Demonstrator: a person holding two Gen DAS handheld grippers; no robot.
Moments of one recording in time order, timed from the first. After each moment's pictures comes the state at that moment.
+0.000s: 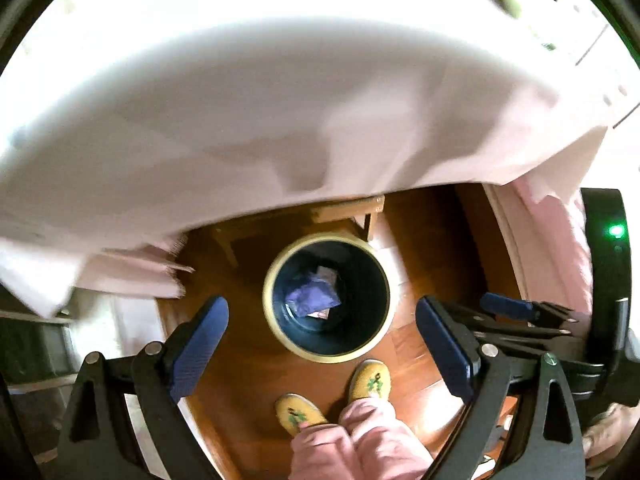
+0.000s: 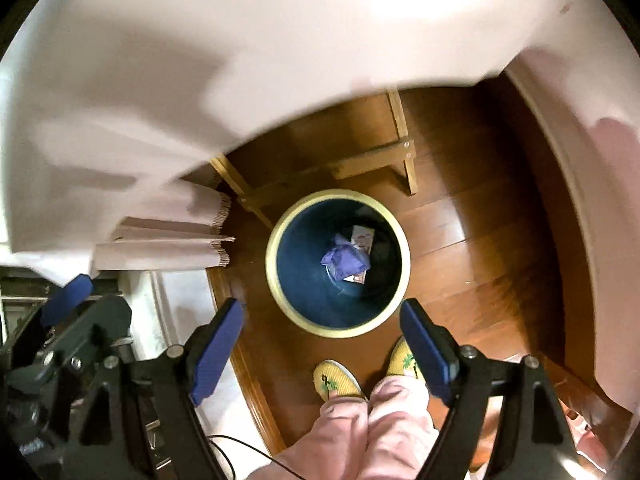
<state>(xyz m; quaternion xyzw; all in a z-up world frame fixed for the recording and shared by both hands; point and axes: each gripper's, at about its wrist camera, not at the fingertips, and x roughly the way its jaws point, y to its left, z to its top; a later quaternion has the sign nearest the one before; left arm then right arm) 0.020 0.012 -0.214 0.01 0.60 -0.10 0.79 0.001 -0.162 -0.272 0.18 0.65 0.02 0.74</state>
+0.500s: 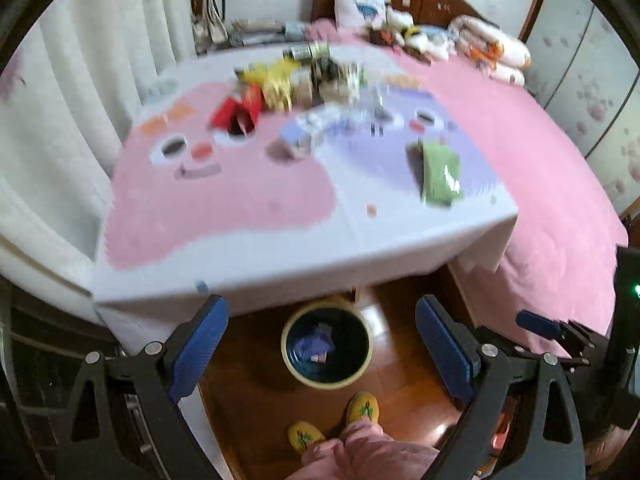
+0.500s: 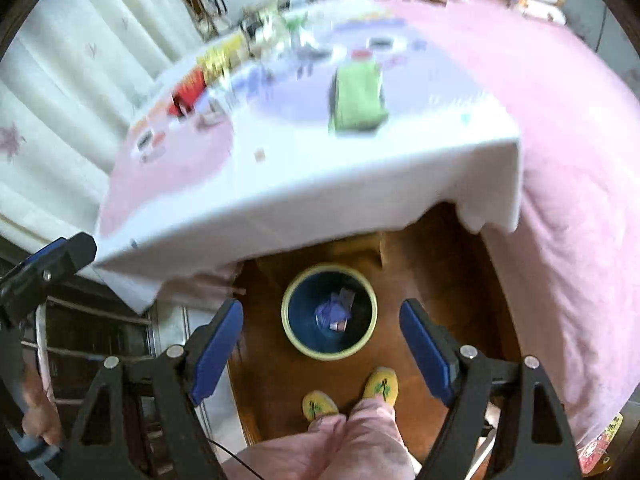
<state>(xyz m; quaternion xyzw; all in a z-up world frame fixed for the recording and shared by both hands) 0.020 0.050 0.011 0.00 0.50 -0.12 0.86 -0.044 -0.160 -0.057 0.13 0.54 -0.02 0.83</state>
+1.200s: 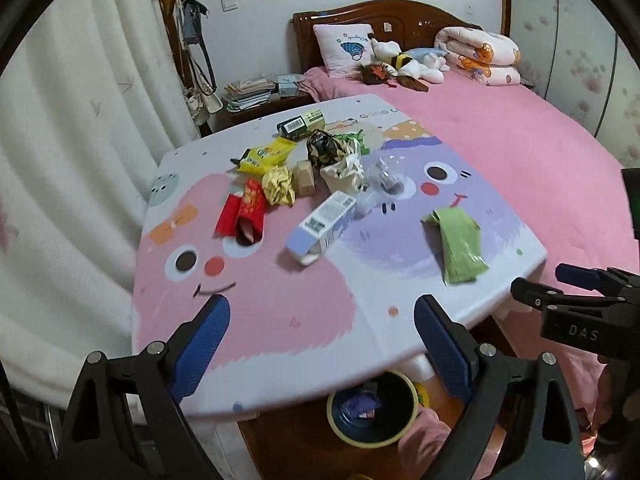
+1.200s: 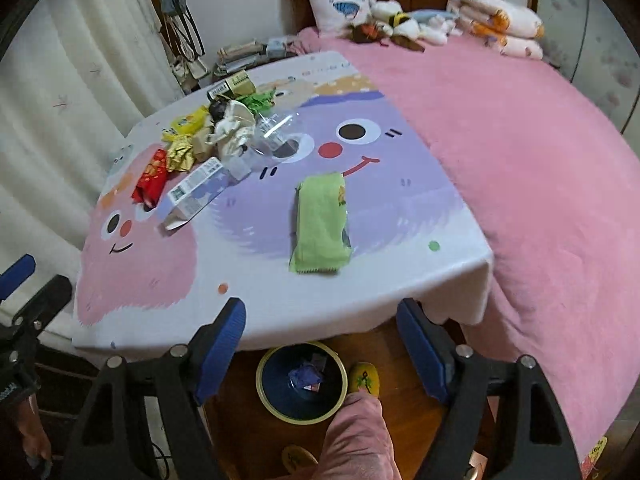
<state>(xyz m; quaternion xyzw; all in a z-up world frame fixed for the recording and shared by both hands) 0.101 0.000 0.026 0.10 0.43 -0.10 0.89 0.058 -0.204 -0.027 0.10 0.51 -0.07 0.85</state>
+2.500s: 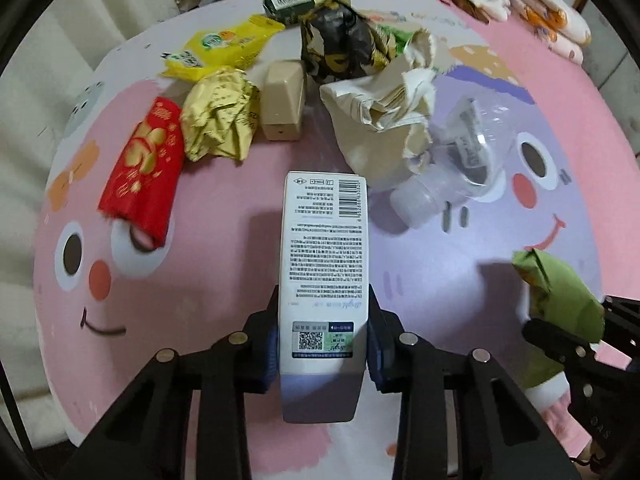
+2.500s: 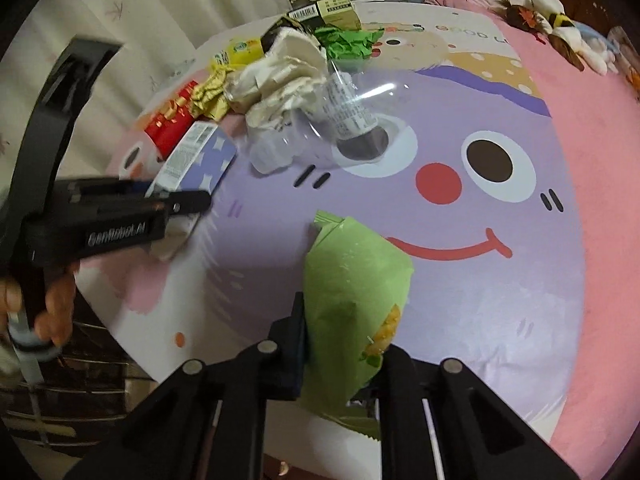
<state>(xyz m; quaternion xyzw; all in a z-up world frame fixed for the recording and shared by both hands) 0.266 -0.046 -0.113 0.02 0.60 -0.06 0.80 0.200 -0.217 -0.101 0.01 0.58 0.17 0.80</state>
